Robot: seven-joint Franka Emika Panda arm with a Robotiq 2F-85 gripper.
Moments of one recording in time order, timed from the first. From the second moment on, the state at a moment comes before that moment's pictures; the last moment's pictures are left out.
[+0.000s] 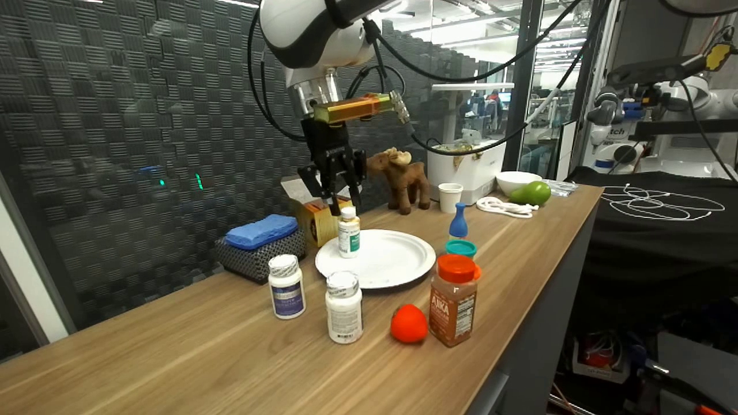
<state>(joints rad) 0.12 0.75 0.01 -1.07 -0.09 1.62 0.21</state>
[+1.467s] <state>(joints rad) 0.29 0.61 0.17 -1.23 -0.12 1.70 0.20</state>
